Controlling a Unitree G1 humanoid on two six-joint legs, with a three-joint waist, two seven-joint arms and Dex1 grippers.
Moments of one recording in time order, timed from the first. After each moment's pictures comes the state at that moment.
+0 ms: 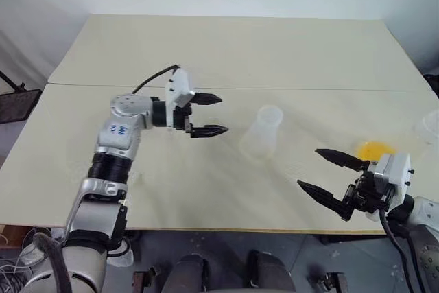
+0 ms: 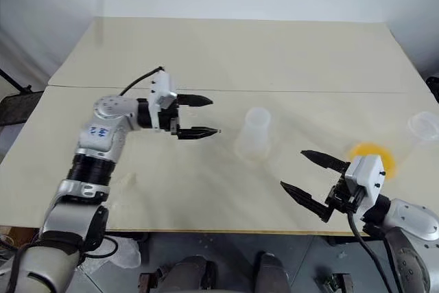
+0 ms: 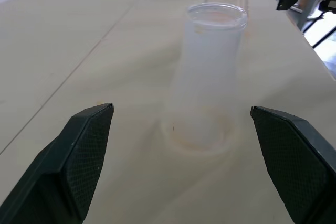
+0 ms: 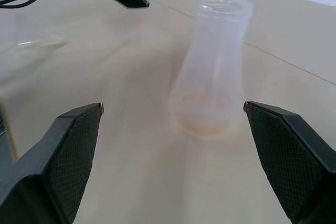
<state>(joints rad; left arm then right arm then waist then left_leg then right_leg) -0.83 0.49 -0.01 0.32 -0.27 0.28 -1.16 0.18 -0.69 -0.37 -0.48 0.67 0.25 0.99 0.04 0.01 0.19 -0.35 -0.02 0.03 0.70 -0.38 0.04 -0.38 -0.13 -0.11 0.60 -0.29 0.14</state>
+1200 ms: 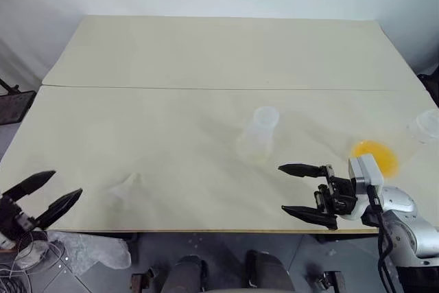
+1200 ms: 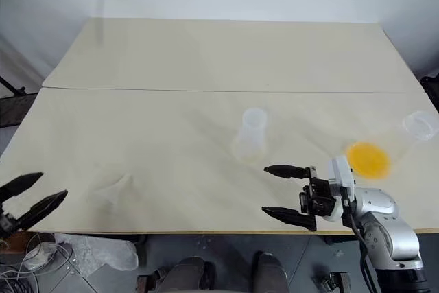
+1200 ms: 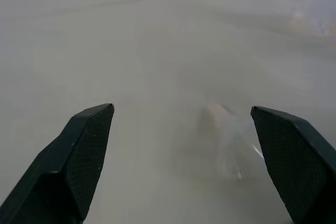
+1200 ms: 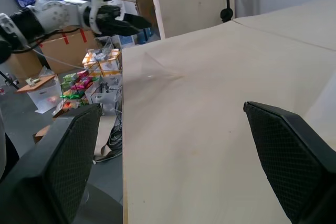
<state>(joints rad) 0.48 0.66 0.91 -0.25 -0.65 0.39 -1.03 -0.03 -0.62 -0.14 -0.22 0.75 0.22 1.37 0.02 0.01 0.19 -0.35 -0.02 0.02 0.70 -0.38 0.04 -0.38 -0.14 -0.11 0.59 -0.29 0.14</state>
